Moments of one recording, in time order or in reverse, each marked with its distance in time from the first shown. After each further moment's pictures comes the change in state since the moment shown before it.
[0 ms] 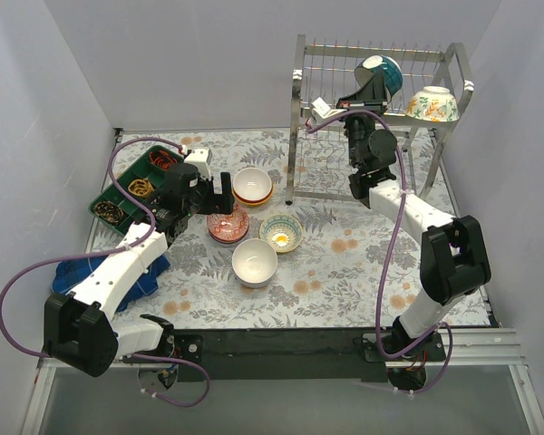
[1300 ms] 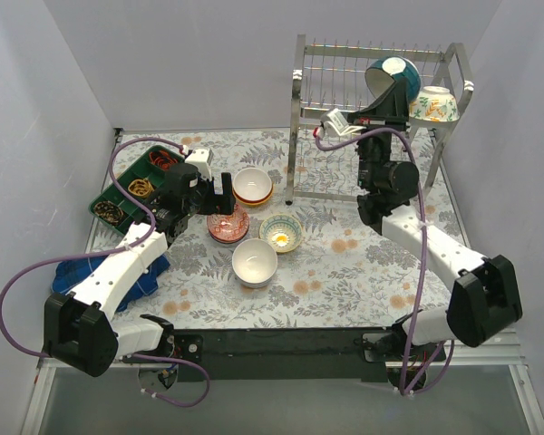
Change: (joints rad) left arm 0.000 0.000 0.000 0.000 0.022 0.000; right arm 0.099 -0.256 -0.157 0.146 0.076 0.043
